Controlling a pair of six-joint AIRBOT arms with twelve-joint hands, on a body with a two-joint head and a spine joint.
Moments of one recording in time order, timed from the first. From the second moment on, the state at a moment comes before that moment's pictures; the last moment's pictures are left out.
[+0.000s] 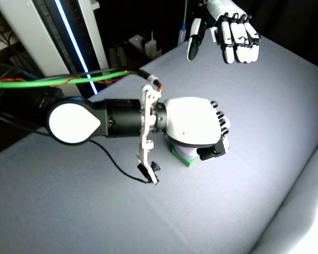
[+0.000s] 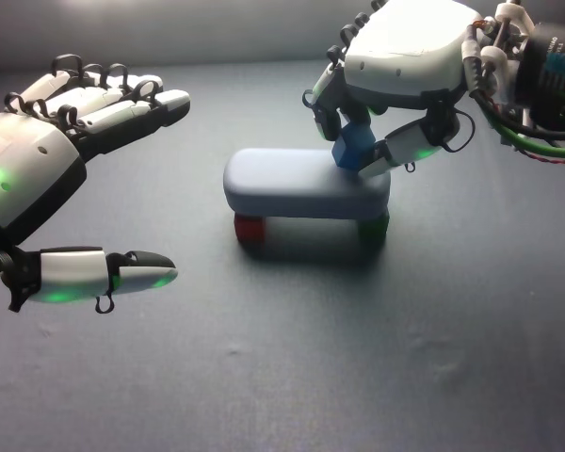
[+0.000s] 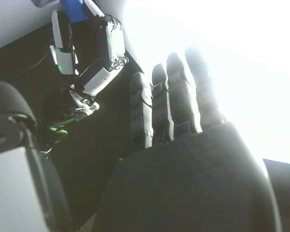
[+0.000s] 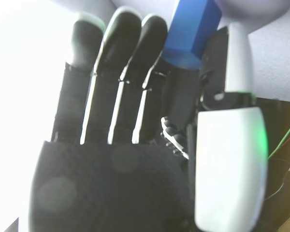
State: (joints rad) left arm 1.07 -0.80 0.88 -0.21 -1.18 0.87; right arm -0.28 -1.37 1.56 -0.79 0.45 -0.38
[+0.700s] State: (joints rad) left arm 1.07 -0.80 0.88 -0.20 -1.18 0.87; right arm -0.28 -1.38 1.56 -0.79 0.44 -0.38
